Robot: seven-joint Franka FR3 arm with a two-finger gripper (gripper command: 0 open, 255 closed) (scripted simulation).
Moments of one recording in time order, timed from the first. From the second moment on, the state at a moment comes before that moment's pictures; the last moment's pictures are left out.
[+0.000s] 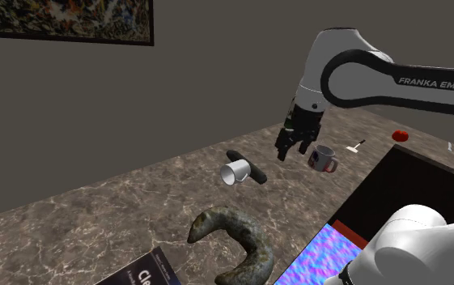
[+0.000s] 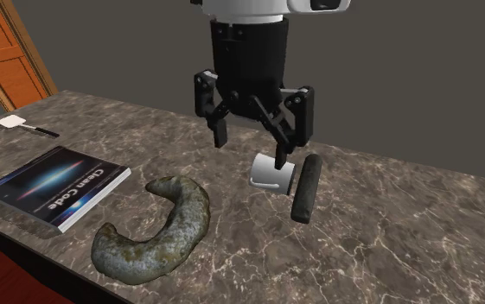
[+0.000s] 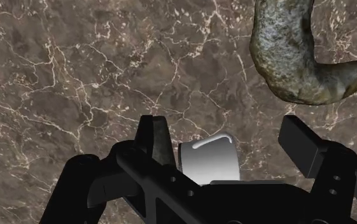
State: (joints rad) arm -0.05 -0.70 0.14 -2.43 0.07 1.71 0.22
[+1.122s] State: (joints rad) arm -0.22 -0.12 0.44 -2.32 -0.07 2.14 1.02
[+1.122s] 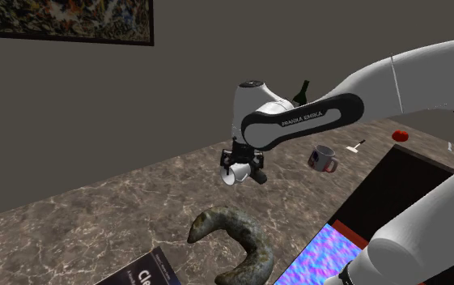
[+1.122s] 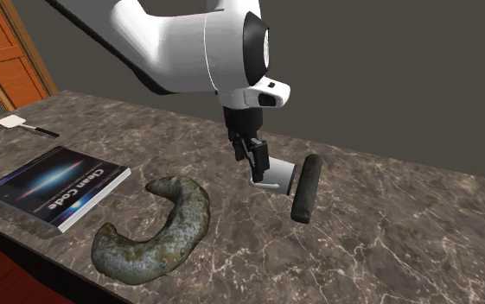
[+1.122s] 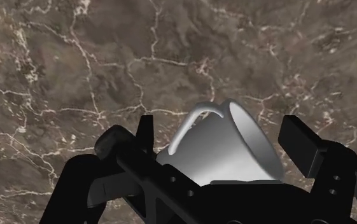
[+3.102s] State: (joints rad) arm -0.22 -0.10 0.44 -2.34 -0.08 2.18 1.04
